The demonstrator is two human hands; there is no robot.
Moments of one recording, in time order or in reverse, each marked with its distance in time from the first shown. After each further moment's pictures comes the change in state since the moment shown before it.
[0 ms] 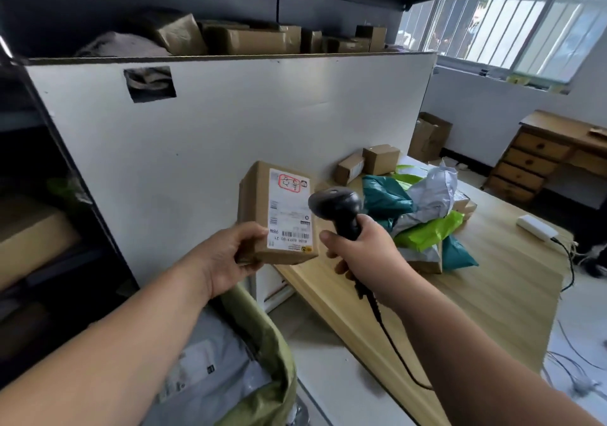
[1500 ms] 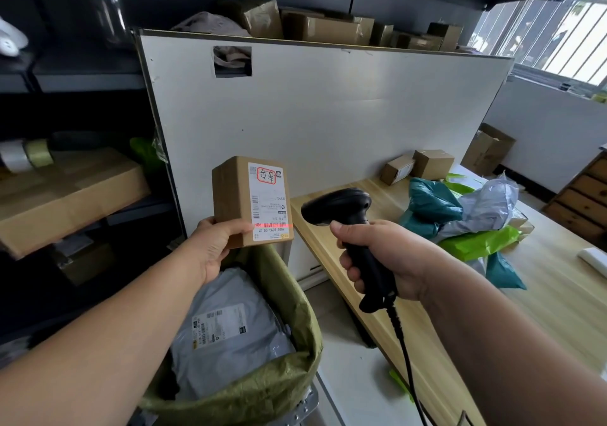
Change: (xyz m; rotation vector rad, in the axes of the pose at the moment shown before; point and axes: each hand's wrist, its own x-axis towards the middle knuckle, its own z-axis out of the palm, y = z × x) left_hand -0.021 -0.030 -0.100 -0.095 0.388 0.179; right_hand -0.027 -0.038 0.027 0.231 -0.568 0.276
